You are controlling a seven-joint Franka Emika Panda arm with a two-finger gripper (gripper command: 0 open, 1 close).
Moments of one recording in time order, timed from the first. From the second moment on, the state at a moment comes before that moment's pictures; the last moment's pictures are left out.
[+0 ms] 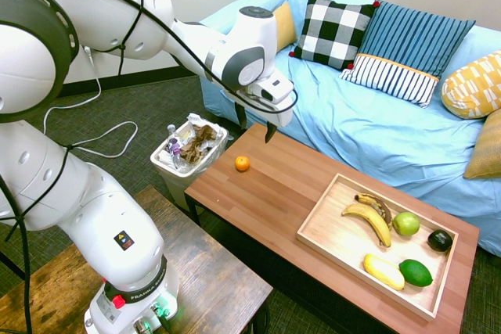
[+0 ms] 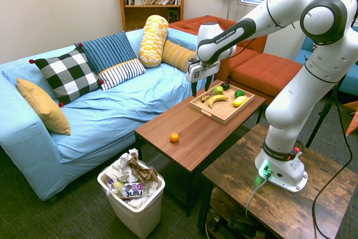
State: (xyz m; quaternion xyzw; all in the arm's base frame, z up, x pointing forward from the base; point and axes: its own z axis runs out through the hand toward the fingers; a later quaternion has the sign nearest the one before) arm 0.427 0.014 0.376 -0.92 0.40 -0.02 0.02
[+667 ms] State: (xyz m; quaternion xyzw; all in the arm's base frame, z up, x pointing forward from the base) arm 0.510 0.091 0.313 -0.92 0.38 -0.03 0.02
